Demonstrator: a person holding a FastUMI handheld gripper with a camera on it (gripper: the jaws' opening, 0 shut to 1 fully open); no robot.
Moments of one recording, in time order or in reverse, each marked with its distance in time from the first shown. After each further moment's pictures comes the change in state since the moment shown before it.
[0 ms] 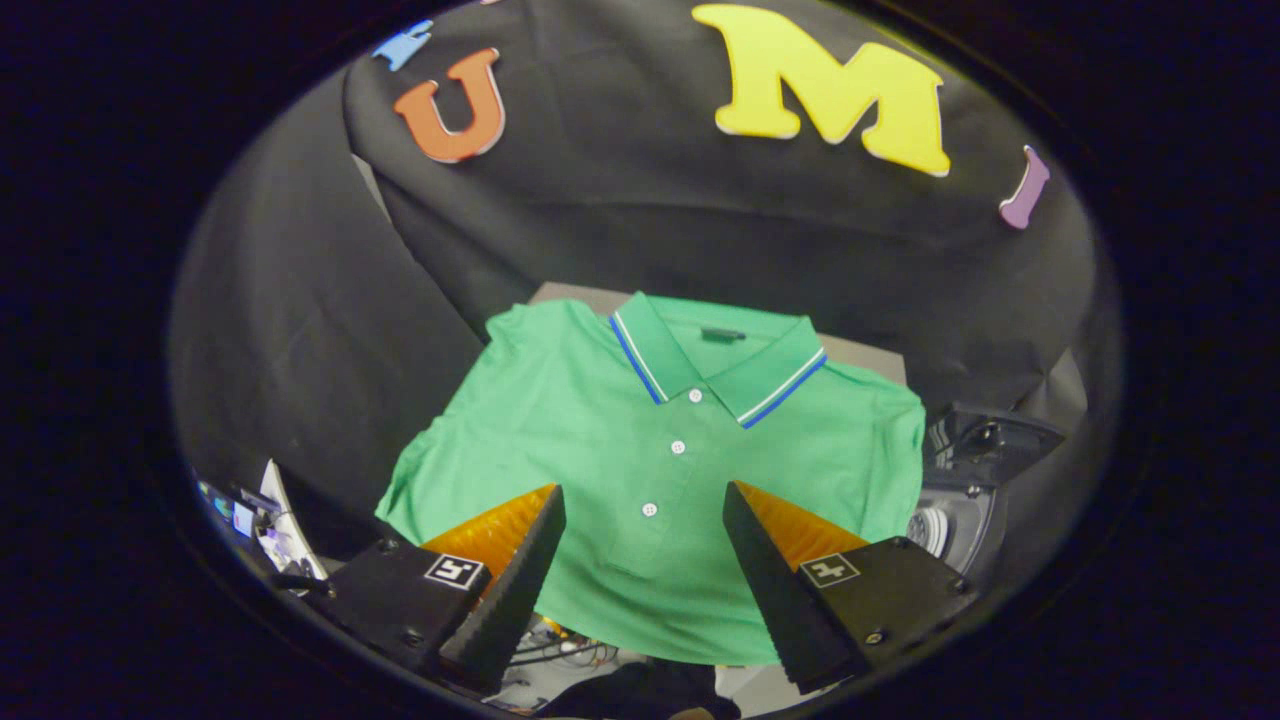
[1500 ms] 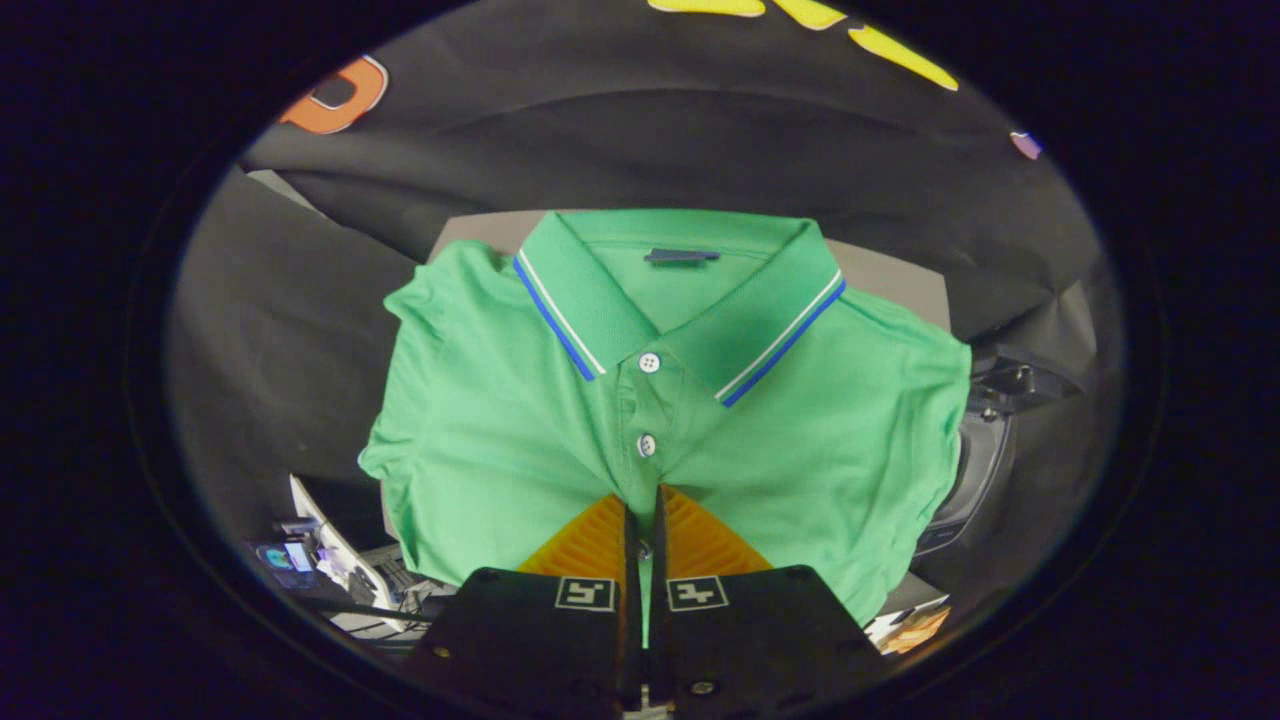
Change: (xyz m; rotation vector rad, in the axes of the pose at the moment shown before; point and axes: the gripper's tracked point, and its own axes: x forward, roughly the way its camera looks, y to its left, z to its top) arm 0.018 -0.014 0.014 0.127 0.295 0.006
